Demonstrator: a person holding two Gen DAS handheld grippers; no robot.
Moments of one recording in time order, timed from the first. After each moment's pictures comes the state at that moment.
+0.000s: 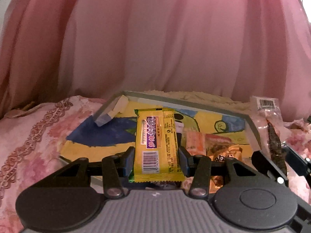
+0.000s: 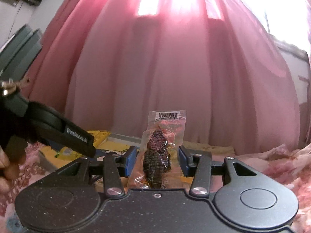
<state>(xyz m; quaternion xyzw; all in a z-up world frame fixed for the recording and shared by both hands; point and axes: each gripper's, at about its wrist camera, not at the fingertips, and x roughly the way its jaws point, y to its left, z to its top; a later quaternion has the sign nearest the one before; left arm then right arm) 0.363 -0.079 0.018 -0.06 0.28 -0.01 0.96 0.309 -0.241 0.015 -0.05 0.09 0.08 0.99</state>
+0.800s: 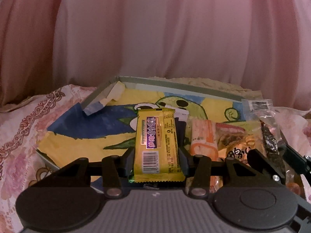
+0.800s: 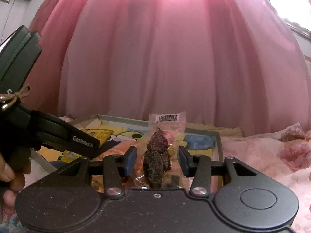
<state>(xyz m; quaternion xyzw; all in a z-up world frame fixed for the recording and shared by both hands) 0.391 -0.091 -0.017 -0.05 0.30 0.01 0.95 0.337 -0.240 -0.010 -0.05 0.13 0.08 0.99</state>
